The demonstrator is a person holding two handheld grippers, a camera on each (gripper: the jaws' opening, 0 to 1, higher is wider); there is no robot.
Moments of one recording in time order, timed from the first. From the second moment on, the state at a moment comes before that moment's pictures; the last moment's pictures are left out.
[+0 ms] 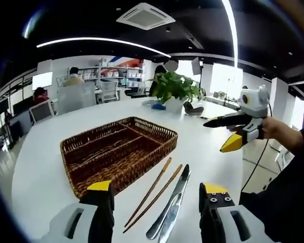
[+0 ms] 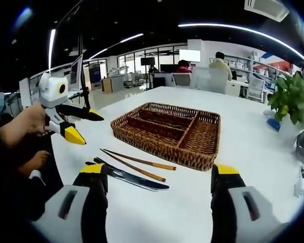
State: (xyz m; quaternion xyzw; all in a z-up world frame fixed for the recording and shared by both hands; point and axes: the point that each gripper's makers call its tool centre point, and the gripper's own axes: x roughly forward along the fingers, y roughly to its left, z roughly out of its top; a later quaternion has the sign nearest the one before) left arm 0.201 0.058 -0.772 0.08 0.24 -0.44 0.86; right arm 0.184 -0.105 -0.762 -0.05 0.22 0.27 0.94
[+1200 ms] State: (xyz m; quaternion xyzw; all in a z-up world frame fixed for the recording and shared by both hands) left arm 0.233 0.044 -0.865 0.28 0.45 -0.45 0.71; right arm 0.166 -0.098 -0.781 -0.05 0.26 0.27 0.92
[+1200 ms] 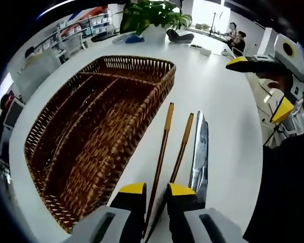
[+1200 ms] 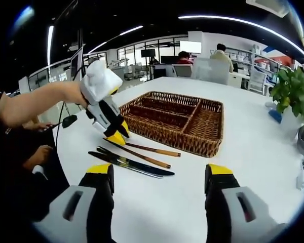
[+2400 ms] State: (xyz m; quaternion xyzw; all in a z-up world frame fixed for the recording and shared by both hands) left arm 0.233 0.056 -0.876 0.38 0.47 -0.44 0.67; right arm 0.163 -0.090 -0.799 -0.05 0.29 0.28 0.92
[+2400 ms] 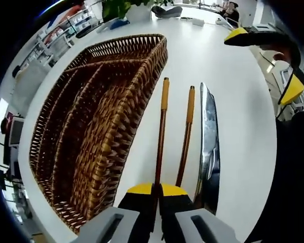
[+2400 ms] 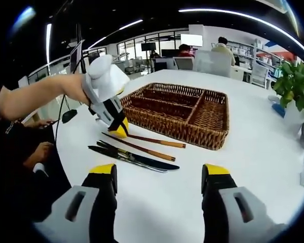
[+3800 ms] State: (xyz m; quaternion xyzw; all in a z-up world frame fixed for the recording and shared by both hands) left arm 0.213 0.029 -0.761 0.19 0.33 -0.48 0.79; right arm 0.192 -0.064 -0.738 -0.01 0.17 0.27 0.95
